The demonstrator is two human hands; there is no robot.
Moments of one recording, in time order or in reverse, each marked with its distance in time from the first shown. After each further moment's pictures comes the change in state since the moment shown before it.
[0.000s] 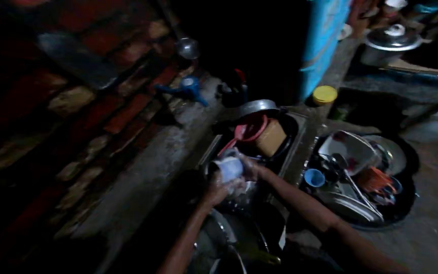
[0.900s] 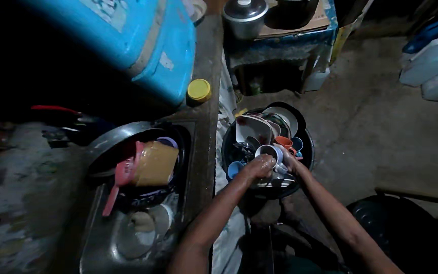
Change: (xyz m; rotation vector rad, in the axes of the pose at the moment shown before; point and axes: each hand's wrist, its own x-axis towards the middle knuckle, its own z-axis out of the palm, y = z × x) left_hand 0.066 0.184 0.428 0.801 -1.140 1.006; right_hand -0.337 0.083 -0.324 0.475 0.871 -0.306
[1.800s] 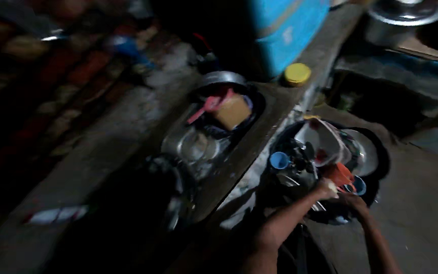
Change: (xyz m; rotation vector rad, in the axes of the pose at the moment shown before) left_hand 0.083 0.029 0.097 -1.096 0.664 -0.593; right_hand 0.012 0.003 -0.107 -1.229 0.131 0.088
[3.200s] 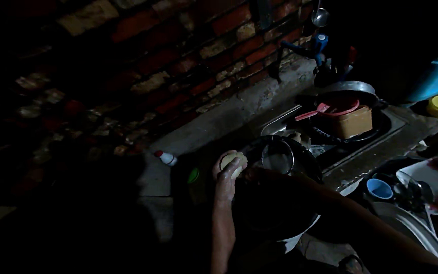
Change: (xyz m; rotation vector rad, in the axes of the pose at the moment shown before) left_hand -0.575 -0.162 -0.303 -0.779 1.470 0.470; right_hand -0.347 -0.360 0.484 -1.109 -0.945 -1.432
